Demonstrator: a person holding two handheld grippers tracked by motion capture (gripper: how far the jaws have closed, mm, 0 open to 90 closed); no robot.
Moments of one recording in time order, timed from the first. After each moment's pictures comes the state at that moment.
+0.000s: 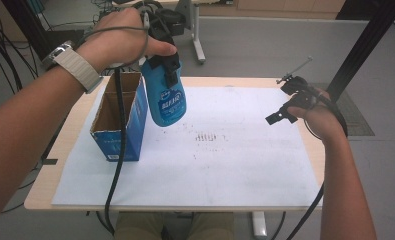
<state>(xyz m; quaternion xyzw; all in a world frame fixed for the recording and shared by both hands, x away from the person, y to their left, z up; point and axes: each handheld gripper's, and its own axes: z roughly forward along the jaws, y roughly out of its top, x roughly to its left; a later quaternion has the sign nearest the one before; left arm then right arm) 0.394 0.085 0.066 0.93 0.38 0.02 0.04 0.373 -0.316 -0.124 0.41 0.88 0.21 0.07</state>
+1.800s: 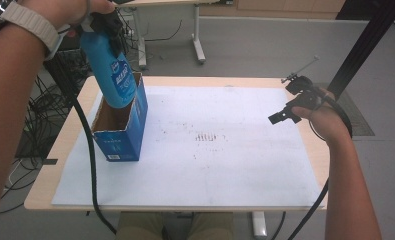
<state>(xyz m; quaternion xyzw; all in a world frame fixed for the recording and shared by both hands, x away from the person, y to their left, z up) 0.415 0.196 0.104 0.78 0.62 0.01 0.04 0.366 -0.328 -0.123 0.41 0.88 0.23 0.08</state>
